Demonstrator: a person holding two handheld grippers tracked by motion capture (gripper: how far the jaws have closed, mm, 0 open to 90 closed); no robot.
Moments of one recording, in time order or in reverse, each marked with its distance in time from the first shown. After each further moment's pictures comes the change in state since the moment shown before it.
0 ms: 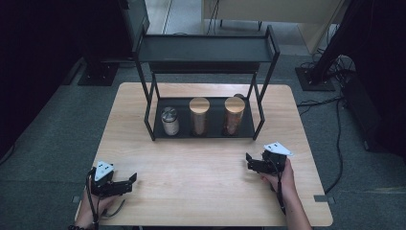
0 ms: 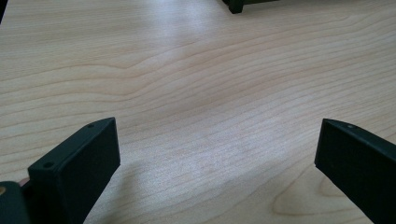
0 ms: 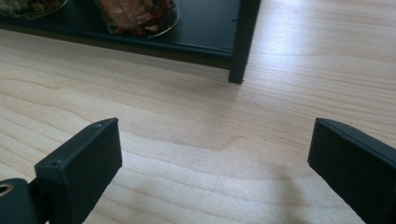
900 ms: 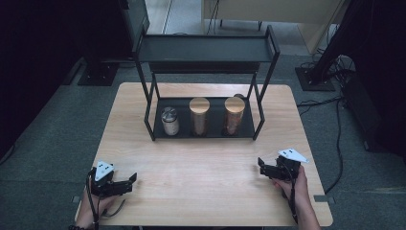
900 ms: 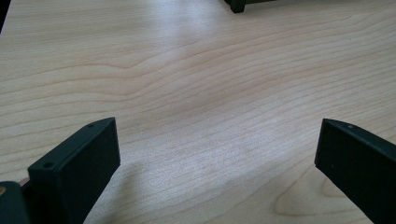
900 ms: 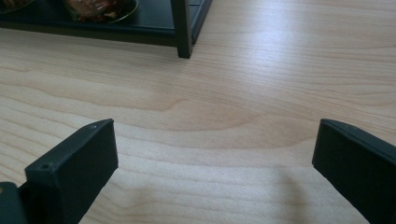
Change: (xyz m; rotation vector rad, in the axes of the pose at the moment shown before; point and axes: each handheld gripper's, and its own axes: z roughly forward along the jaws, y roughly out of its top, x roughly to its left) left arm -0.001 0.000 0.000 0.002 0.010 0.002; right arm -0.030 -0.017 -0.026 -0.005 -0.032 0.049
